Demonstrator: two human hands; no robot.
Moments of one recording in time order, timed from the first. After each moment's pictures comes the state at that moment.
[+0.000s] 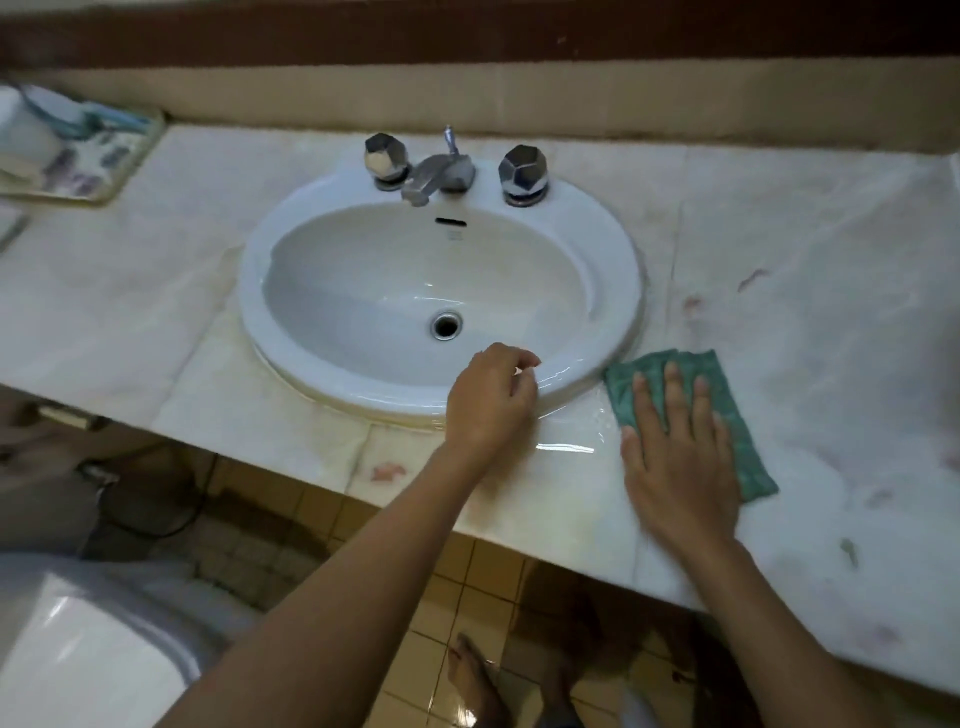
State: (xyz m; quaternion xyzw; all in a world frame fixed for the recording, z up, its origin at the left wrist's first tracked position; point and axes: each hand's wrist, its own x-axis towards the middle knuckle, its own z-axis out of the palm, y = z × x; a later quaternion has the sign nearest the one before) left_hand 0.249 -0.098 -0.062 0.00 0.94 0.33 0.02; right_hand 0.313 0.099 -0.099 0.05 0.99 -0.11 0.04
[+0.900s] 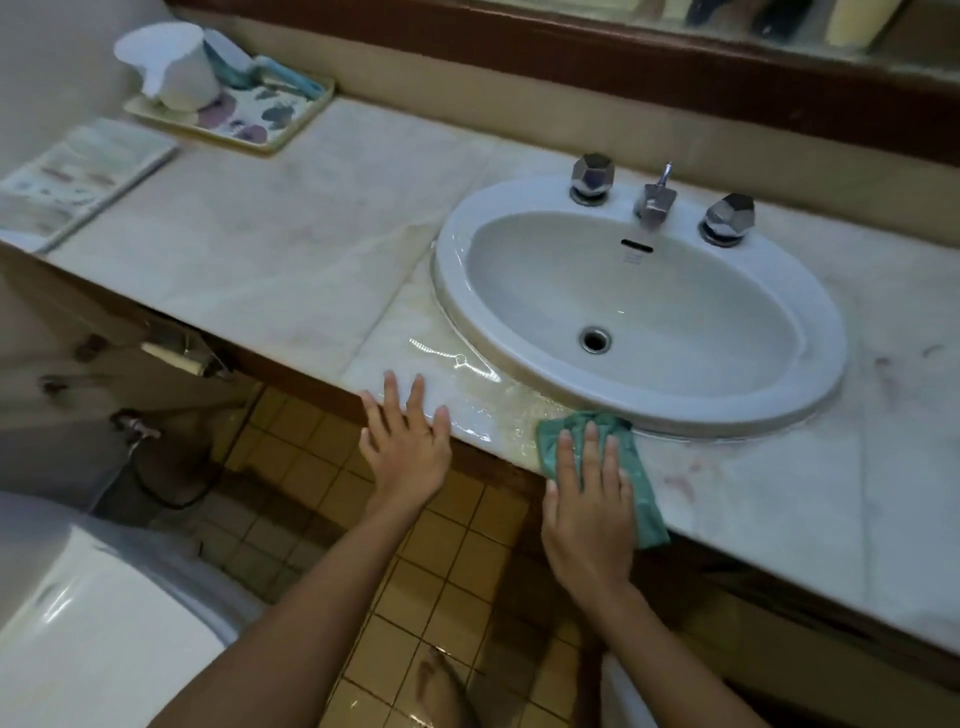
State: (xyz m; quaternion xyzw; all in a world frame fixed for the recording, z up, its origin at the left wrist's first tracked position) left_hand 0.339 -0.411 -0.109 -0.22 0.95 0.24 0.04; right_hand 0.381 -0.209 -0.102 -0.02 0.99 -0.12 0.05
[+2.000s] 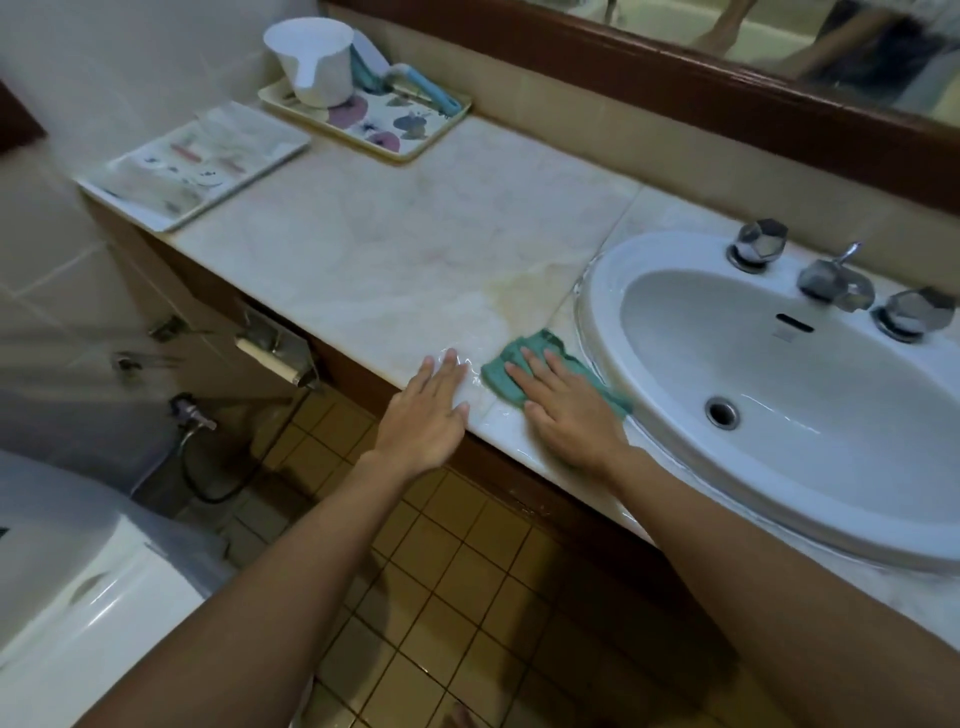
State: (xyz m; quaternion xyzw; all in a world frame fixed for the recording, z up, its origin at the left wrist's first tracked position) left_hand 0.280 -0.597 -0.085 -0.09 0.96 0.22 0.11; right_hand 0.206 -0.400 -0.082 -0.33 0.93 -0.13 0.13
